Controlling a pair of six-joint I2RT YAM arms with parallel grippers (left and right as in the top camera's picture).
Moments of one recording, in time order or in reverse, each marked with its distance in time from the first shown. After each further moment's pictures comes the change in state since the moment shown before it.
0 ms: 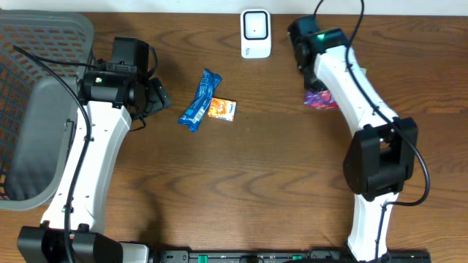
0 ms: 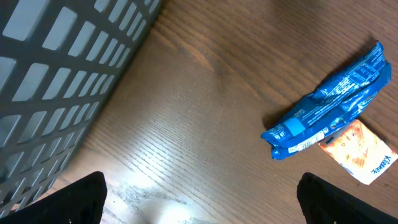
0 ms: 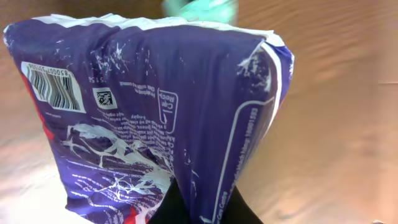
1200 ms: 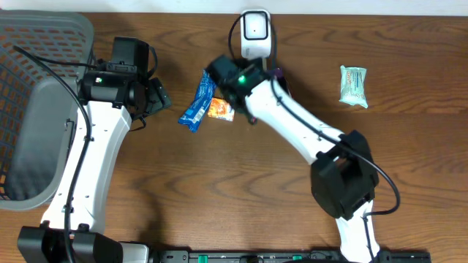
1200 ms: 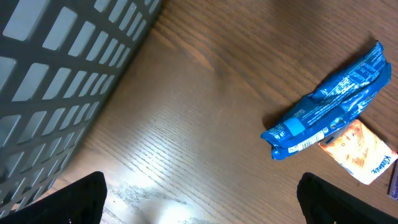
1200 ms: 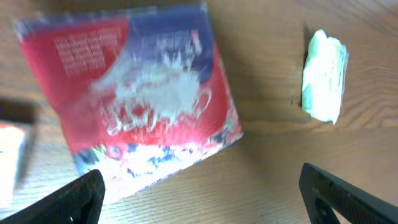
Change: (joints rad) left arm 0.000 0.000 0.000 0.000 0.000 0.000; right arm 0.377 0.000 -0.051 0.124 -0.025 0.095
